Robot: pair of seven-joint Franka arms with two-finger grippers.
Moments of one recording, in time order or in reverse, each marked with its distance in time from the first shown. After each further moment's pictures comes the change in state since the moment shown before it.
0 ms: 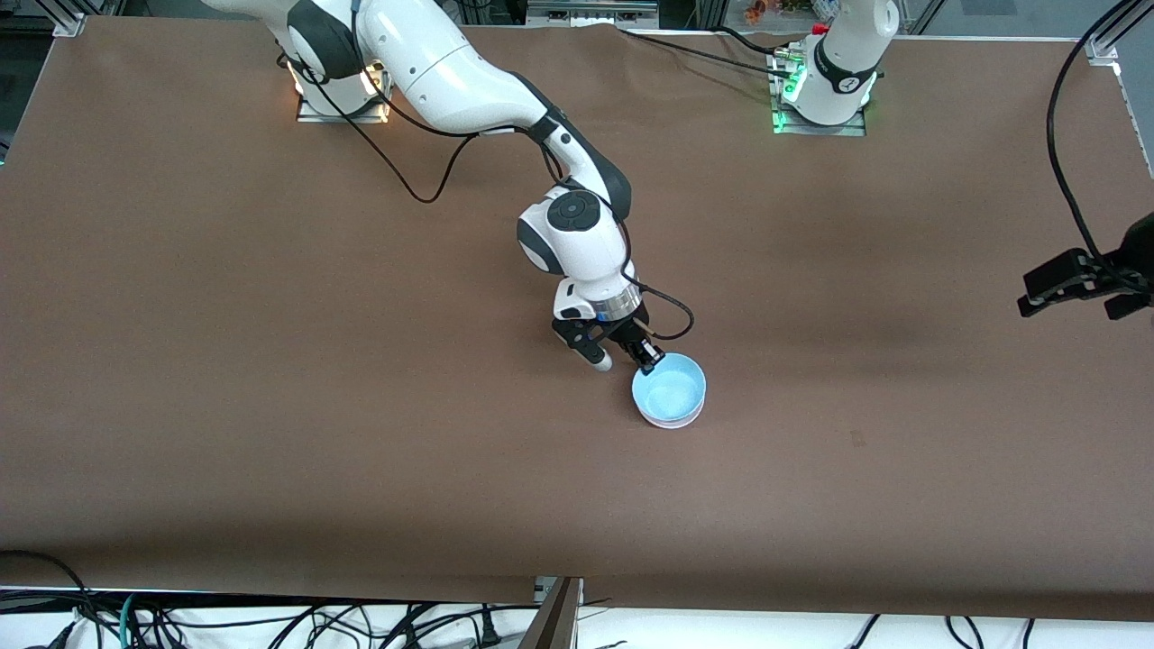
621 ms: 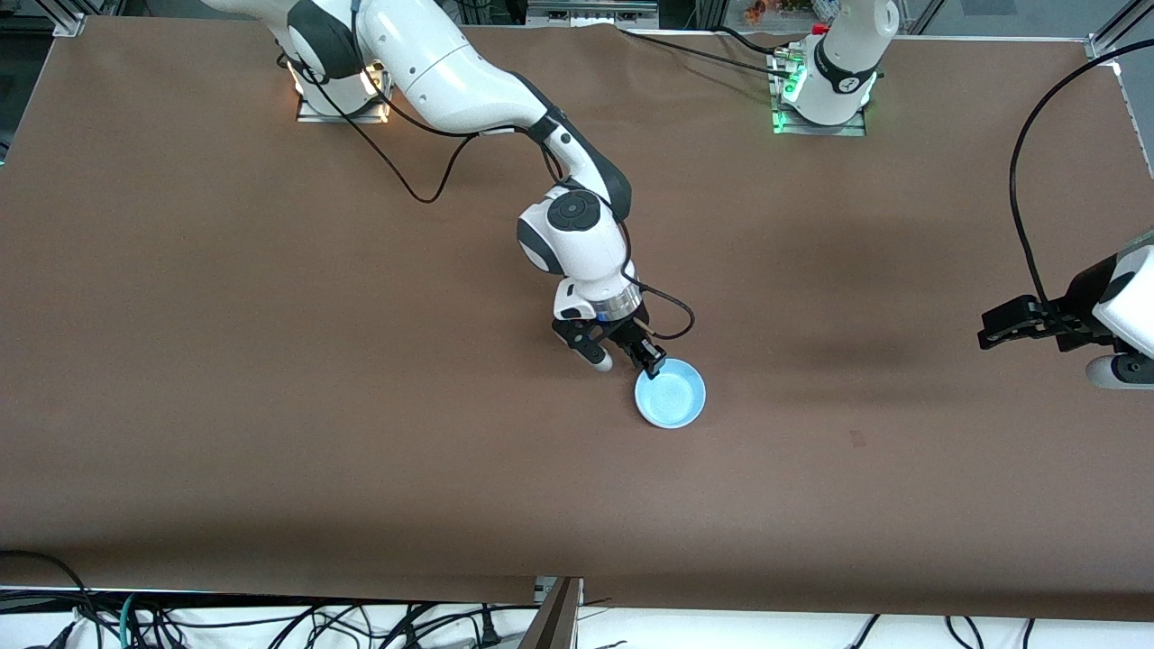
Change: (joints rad) left arm 0.003 0.065 -0.001 -0.039 0.000 0.078 -0.006; right arm -0.001 0.000 -0.002 0.005 -0.001 -0.018 -0.007
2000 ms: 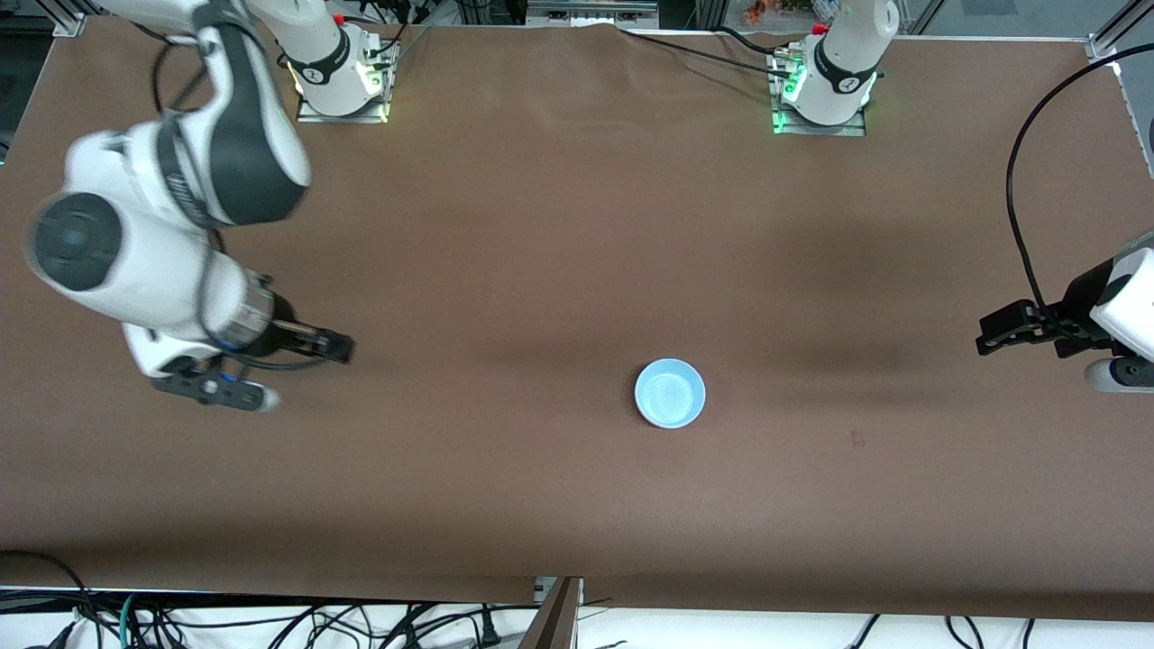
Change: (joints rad) left arm -0.004 0.000 -0.002 -0.008 0.000 0.035 0.000; right arm -0.549 -0.652 -0.028 -0.277 0.018 -0.928 -1.259
